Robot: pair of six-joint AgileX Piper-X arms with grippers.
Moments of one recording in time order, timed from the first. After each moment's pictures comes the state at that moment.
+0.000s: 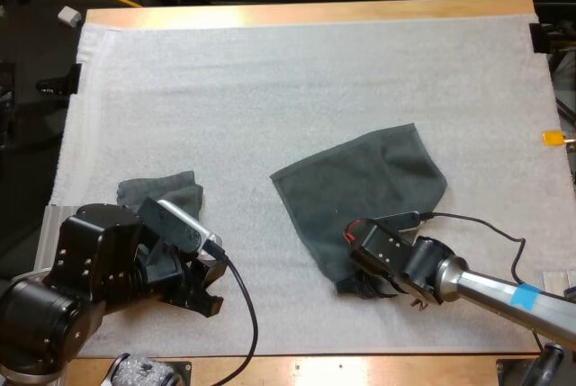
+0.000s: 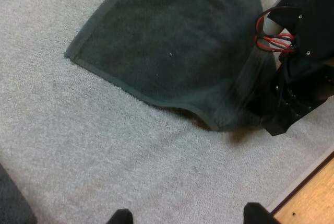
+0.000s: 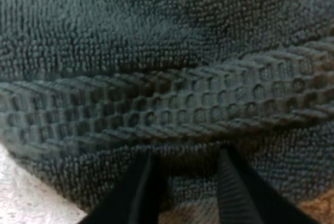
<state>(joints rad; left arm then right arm) -0.36 0.73 -1.10 1.44 0.33 -1.69 0.96 1.45 -0.71 0.68 0.05 -1.17</state>
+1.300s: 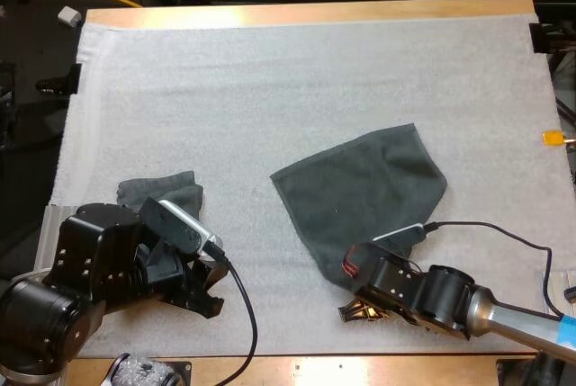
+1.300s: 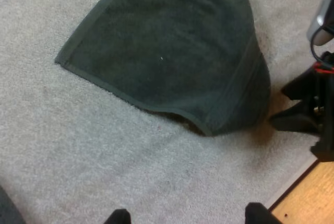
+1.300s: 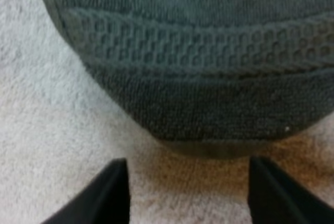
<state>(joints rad) -0.36 0.73 -1.10 1.43 0.36 -1.68 1.12 1.25 -0.70 0.82 0.18 -1.15</state>
